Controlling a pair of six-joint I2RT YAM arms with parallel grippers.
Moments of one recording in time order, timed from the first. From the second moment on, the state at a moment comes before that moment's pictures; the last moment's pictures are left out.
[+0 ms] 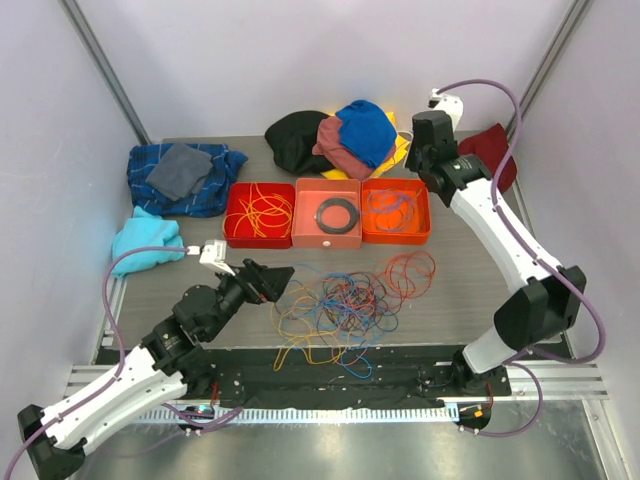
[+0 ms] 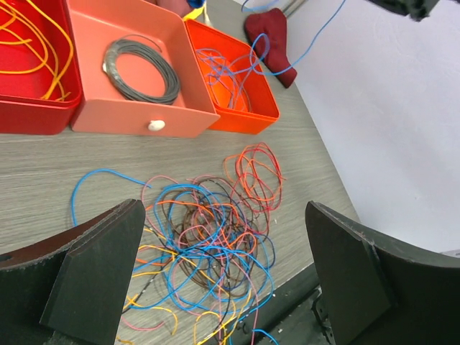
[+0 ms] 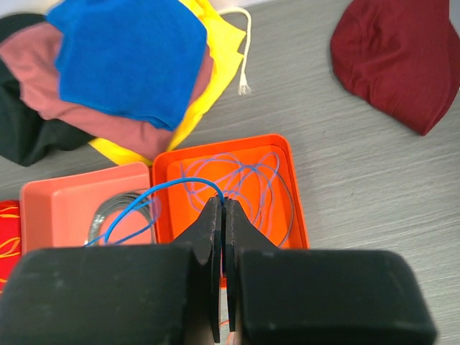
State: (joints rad) left arm -0.86 0.44 0.35 0.00 -0.29 -0.74; right arm 0.36 1.53 1.57 -0.54 0.47 0.37
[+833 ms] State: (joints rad) left arm -0.86 0.42 0.34 -0.07 -0.34 -0.73; right arm 0.32 1.66 1.41 -0.45 0.43 0.40
